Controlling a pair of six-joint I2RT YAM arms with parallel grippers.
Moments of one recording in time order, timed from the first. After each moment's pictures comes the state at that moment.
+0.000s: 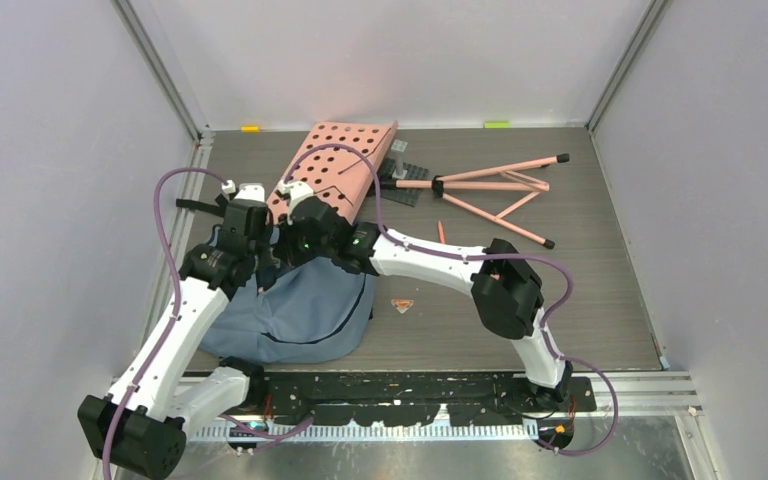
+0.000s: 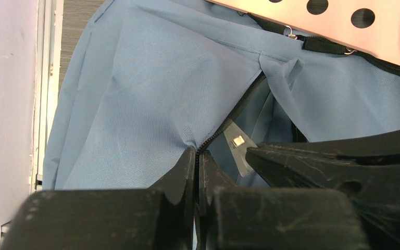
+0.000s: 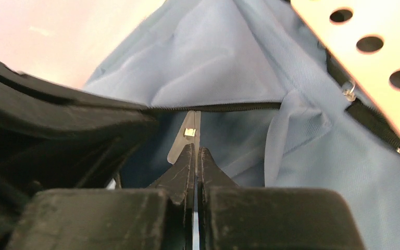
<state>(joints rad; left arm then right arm) -0.31 0.97 0.96 -0.80 -0.40 -0.23 1.10 2.08 1.76 -0.12 0.02 0.52</state>
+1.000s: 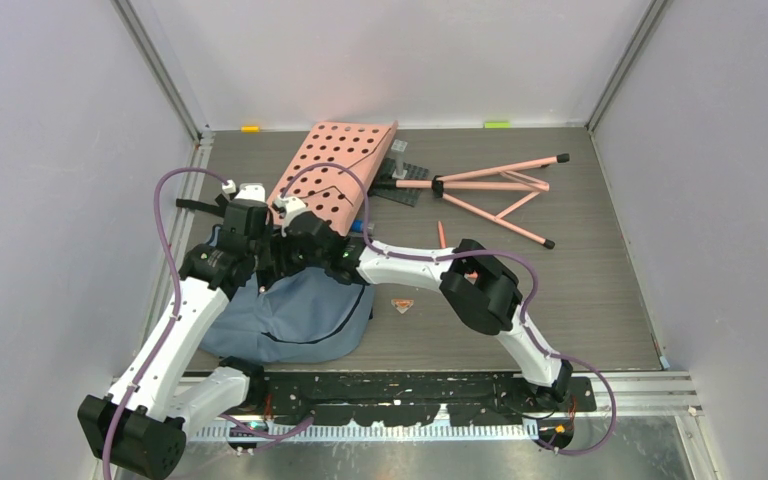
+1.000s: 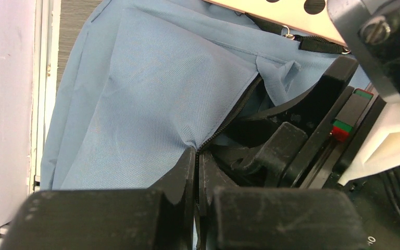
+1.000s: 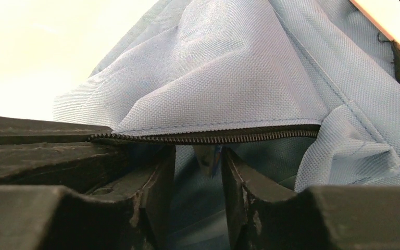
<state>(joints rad) -0.31 0.97 0.96 -0.80 -0.39 -0.23 1.10 2.22 1.72 0.11 -0.07 0.59</state>
